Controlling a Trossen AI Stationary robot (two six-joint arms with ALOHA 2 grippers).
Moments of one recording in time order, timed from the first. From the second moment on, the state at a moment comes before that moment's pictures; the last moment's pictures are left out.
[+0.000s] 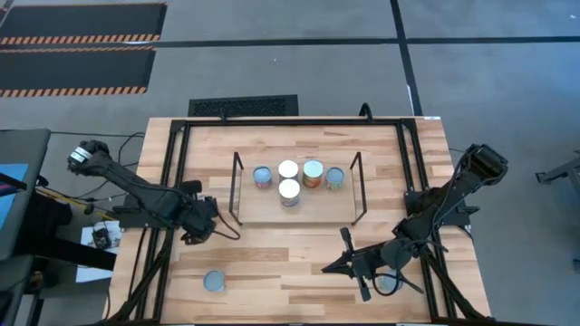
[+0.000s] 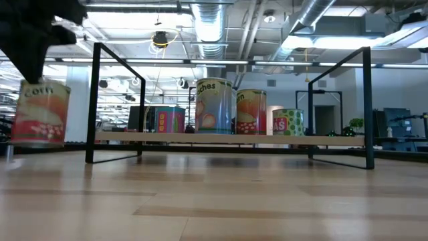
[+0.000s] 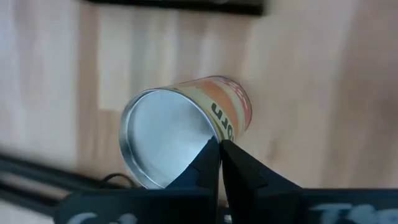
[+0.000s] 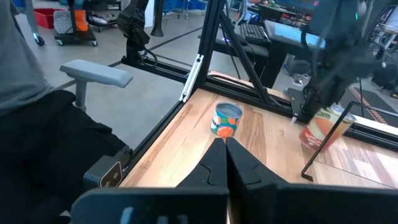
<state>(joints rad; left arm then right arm) -0.50 1.17 0.93 -1.31 -0.26 -0.62 0.72 1.43 0.77 0.47 0.45 -0.08</state>
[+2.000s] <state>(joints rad) -0.37 1.92 1.58 -0.79 -0.20 0.13 0.80 1.43 0.77 0.47 0.55 -0.08</state>
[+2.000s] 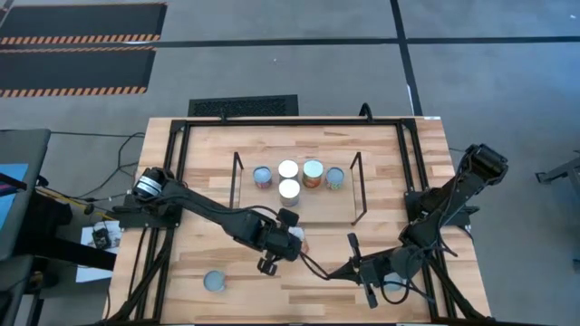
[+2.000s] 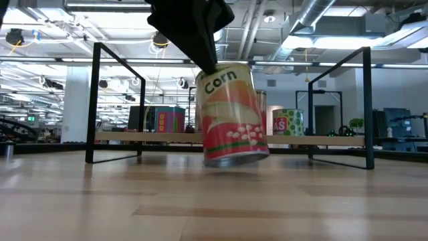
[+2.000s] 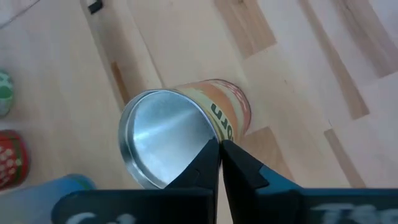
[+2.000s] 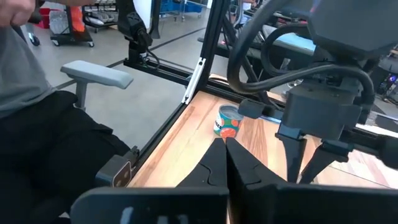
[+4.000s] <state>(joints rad) -0.68 0.50 0.27 0.01 -0.53 -0.14 0.59 1.57 1.04 0.00 0.49 0.19</state>
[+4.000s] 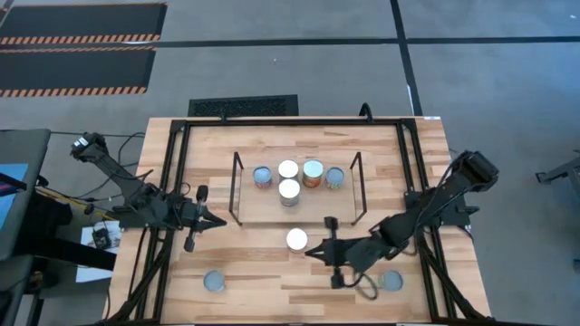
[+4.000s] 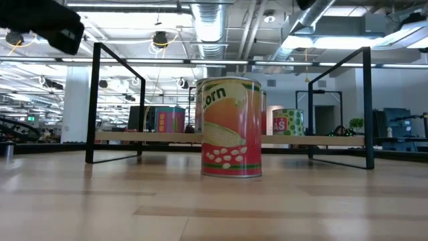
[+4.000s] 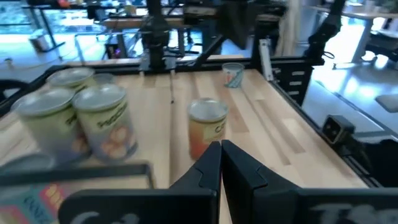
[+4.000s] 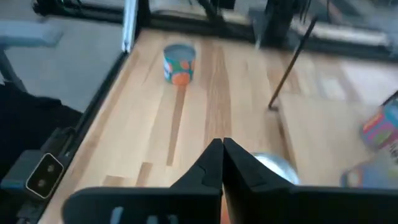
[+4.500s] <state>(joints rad) -0.67 0.42 0.21 0.01 -0.57 -0.16 0.53 1.99 1.66 -0.73 0.50 0.42</state>
